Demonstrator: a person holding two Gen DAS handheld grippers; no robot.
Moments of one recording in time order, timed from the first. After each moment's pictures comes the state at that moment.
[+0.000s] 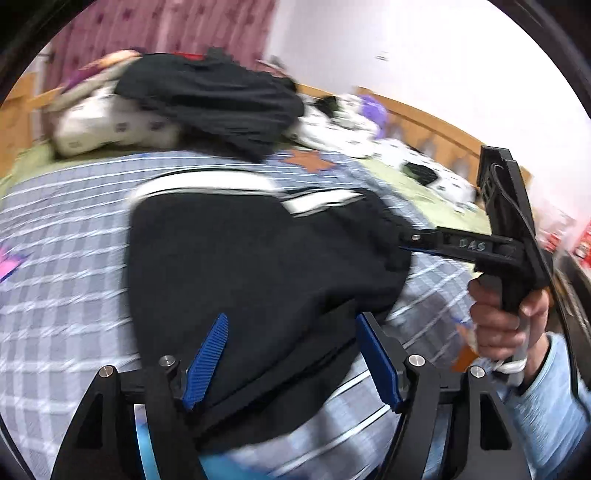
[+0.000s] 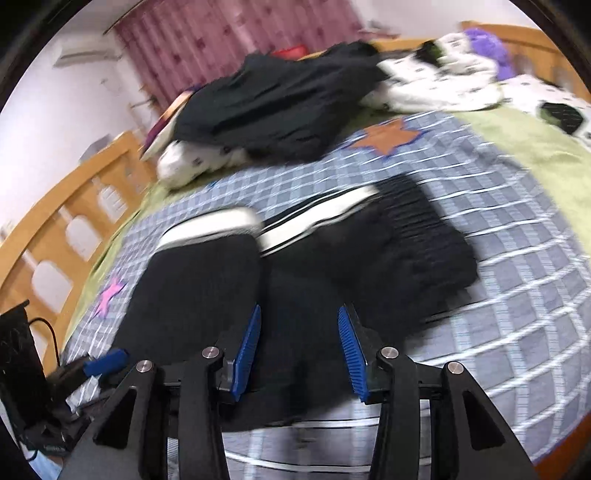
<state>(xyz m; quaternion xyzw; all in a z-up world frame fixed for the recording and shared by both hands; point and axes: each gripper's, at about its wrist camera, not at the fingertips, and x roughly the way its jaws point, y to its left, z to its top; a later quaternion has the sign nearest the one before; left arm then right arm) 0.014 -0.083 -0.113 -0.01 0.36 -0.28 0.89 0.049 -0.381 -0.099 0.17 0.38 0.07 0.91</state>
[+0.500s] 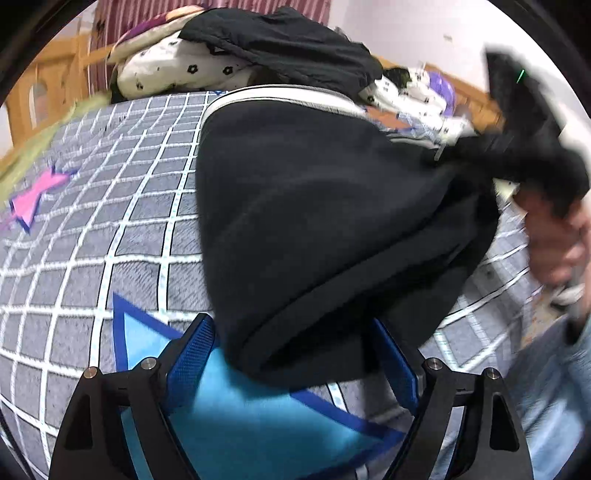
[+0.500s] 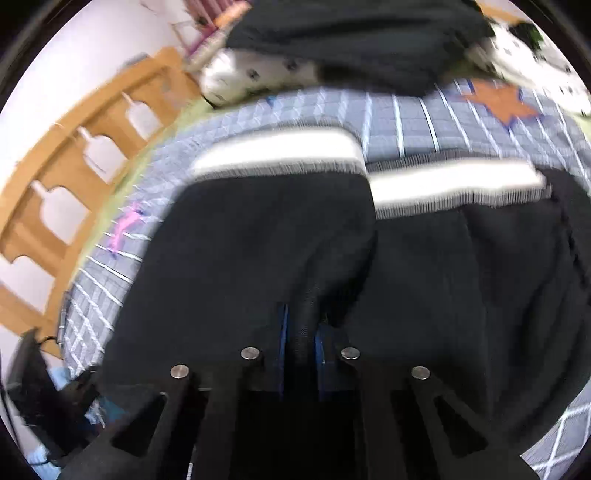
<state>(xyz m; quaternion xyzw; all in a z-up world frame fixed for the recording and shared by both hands) 0.021 -0.080 -0.180 0.02 0.42 -0.17 0.89 0.126 -0.308 -0.124 0.11 0.46 0.17 0.86</state>
